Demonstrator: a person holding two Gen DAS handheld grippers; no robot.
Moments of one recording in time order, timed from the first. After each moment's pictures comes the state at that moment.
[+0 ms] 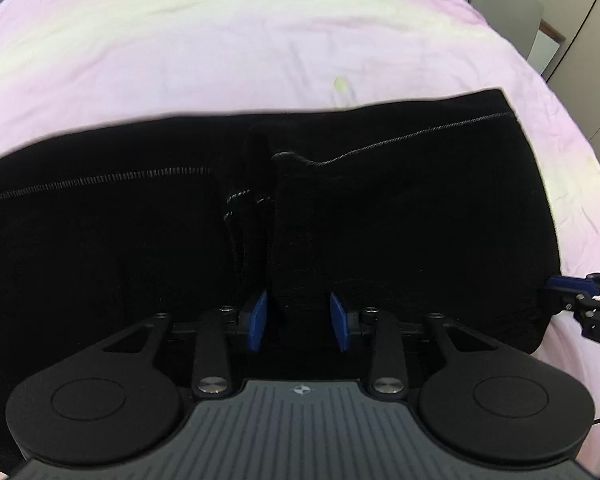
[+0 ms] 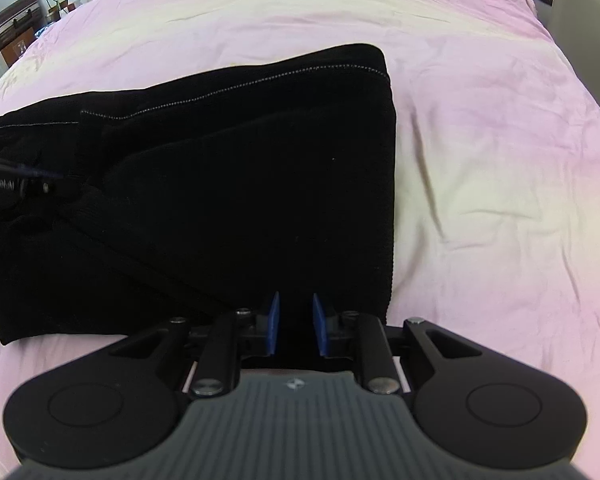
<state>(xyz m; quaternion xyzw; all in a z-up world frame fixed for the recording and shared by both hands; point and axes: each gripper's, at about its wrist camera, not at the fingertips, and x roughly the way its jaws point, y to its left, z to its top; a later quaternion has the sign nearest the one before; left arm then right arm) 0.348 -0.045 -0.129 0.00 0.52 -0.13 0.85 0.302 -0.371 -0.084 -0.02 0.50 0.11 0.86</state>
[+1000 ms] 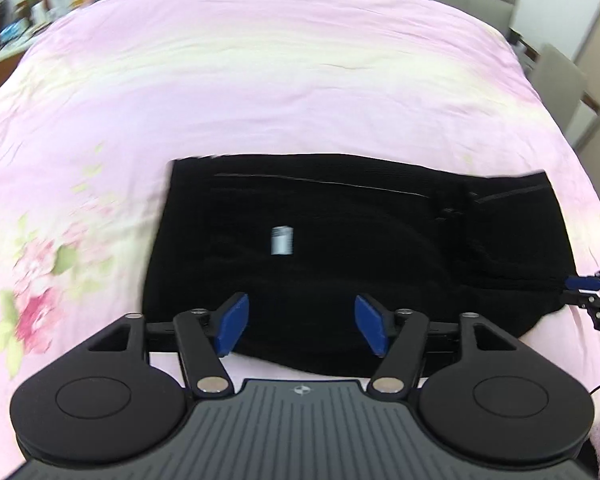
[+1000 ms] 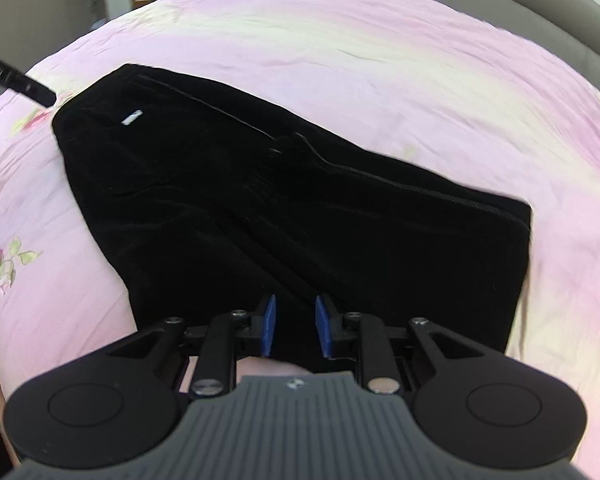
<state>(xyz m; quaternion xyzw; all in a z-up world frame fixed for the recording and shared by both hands) 0.239 0.214 -0.009 -0.07 0.49 -0.05 0.87 0.265 -0.244 -0.018 -0.17 0.44 0.27 0.84</state>
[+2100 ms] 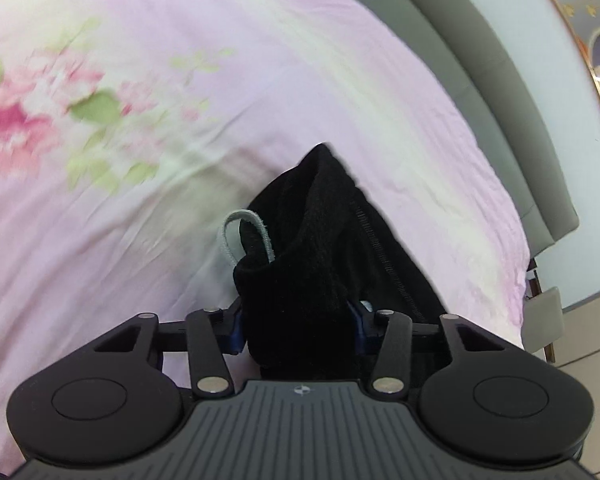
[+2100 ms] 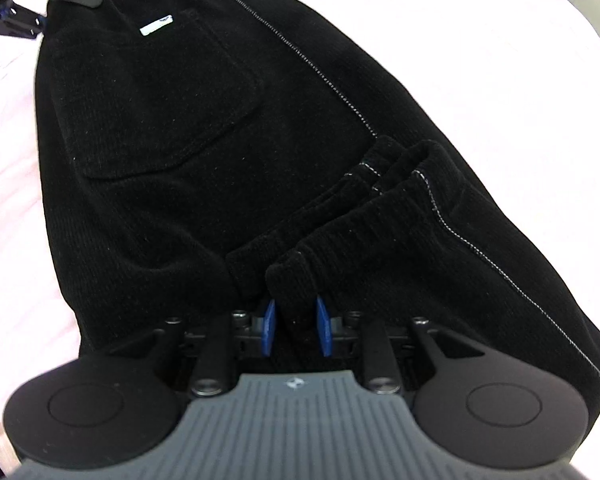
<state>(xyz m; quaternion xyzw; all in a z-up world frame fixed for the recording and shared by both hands) 0.241 0.311 -0.103 -0.41 0.37 0.03 0.84 0.357 -0.128 -0.081 -0.30 0.50 0.35 0.73</state>
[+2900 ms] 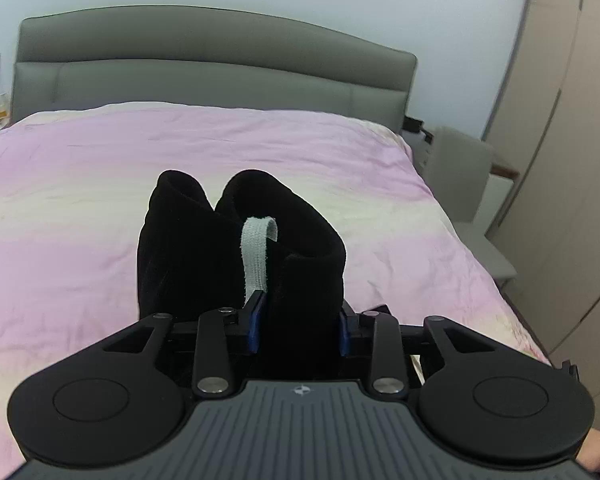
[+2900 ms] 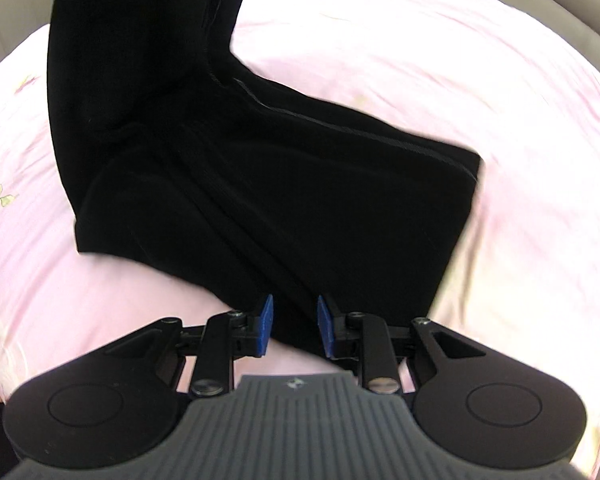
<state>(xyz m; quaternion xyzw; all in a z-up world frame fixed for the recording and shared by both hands) 0.290 -0.052 0.090 -0.05 0.33 -0.15 0.93 0.276 -0.332 -0.027 -0.18 0.48 0.26 0.82</state>
